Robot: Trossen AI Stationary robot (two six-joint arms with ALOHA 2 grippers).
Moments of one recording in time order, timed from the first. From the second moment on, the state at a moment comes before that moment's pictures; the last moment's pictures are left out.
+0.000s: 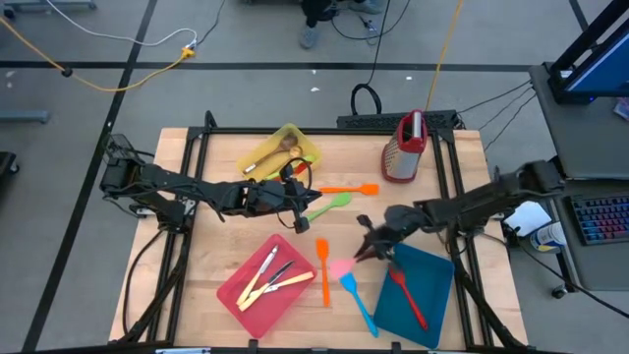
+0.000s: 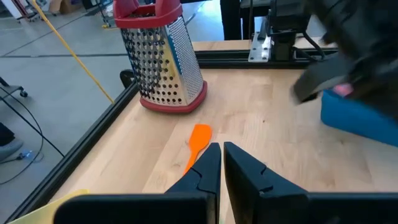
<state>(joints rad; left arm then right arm) -0.06 1.49 0.93 0.21 -0.37 0.02 0.20 1.30 0.54 0.29 -0.34 -0.13</state>
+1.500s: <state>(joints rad) -0.06 1.49 0.93 0.21 -0.37 0.03 0.72 0.91 0.54 -0.44 -0.13 1.59</state>
